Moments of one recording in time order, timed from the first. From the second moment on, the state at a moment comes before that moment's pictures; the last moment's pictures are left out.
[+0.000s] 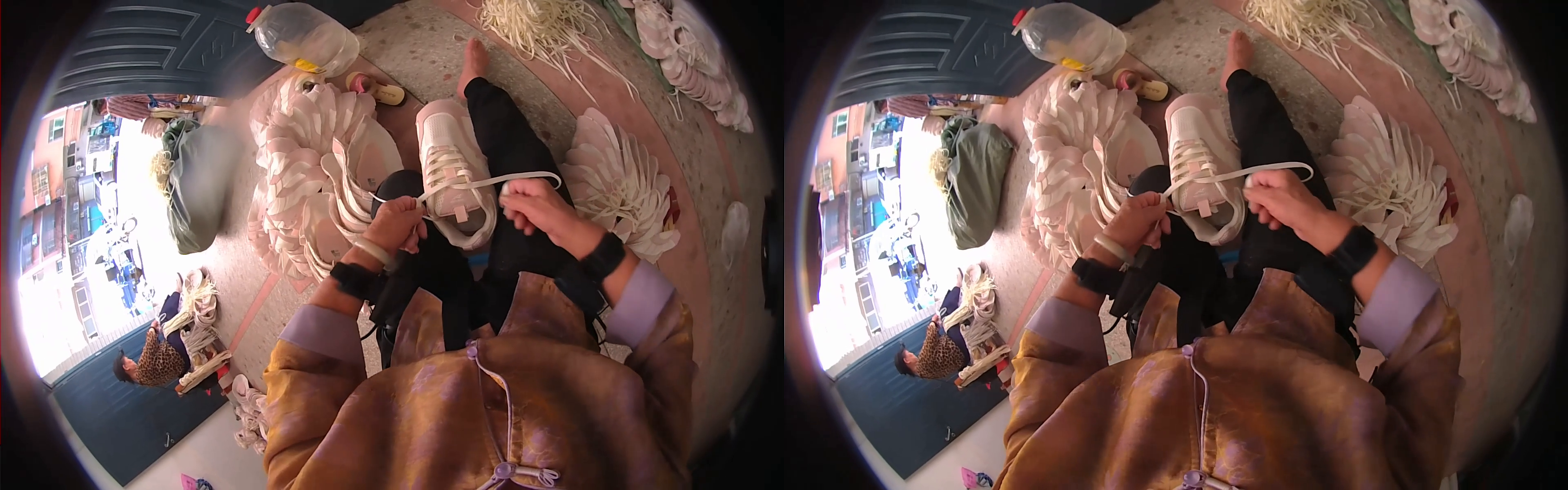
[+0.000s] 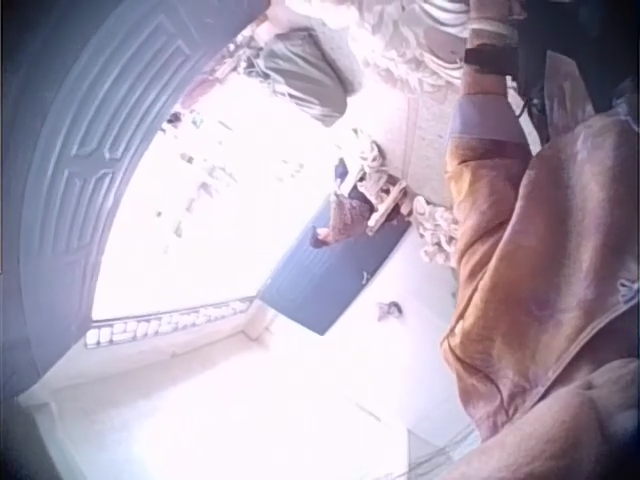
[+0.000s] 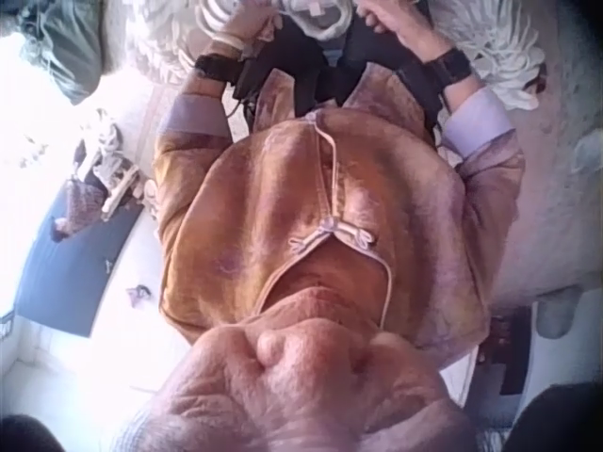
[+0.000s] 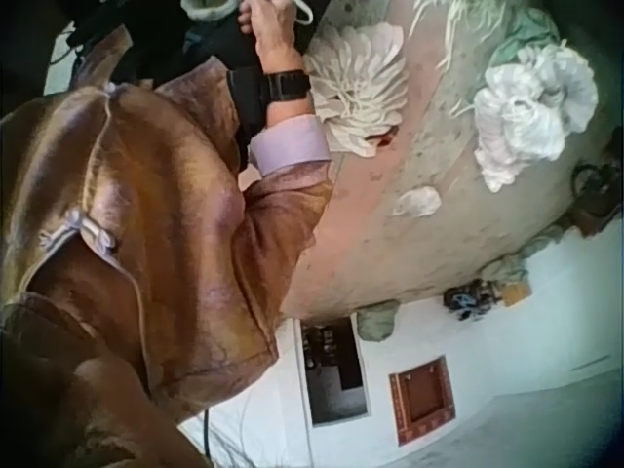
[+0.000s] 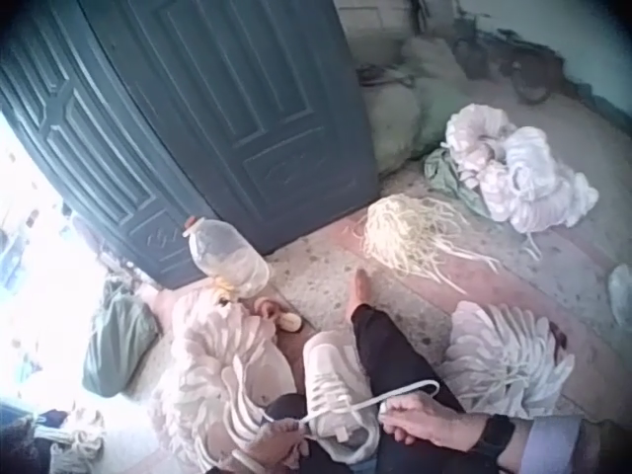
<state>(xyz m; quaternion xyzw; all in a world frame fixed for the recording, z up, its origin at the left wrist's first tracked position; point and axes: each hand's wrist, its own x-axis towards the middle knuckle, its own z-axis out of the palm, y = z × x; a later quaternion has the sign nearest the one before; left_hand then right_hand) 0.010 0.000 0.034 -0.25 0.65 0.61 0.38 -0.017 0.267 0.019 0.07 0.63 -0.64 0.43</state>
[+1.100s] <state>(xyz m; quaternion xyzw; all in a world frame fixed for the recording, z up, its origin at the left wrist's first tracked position) 0.015 0.009 0.018 -0.23 0.67 0.68 0.17 -0.024 0.221 -0.013 0.09 0.64 -0.73 0.22</state>
